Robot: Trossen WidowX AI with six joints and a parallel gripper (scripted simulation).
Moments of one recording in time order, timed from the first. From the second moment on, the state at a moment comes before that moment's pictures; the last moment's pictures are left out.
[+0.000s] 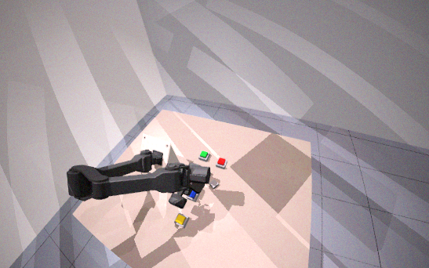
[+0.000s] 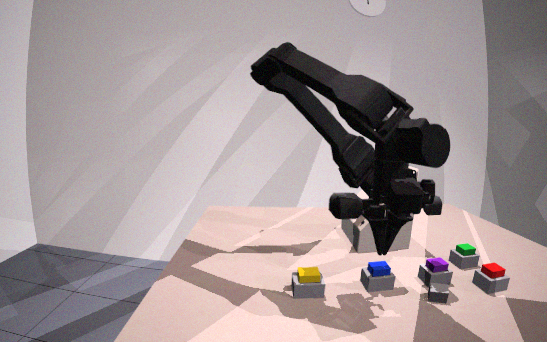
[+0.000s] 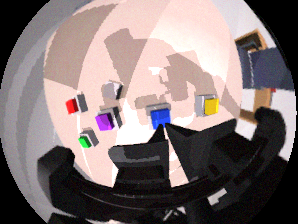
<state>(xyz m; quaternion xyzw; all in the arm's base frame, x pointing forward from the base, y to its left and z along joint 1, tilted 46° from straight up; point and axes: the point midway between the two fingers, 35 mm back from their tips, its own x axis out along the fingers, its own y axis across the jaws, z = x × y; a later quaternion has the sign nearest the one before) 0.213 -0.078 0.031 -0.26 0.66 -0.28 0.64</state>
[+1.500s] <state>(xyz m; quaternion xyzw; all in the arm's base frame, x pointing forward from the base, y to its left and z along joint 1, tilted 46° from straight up) 0.214 -0.097 0.015 -0.26 0.66 -0.29 0.64</state>
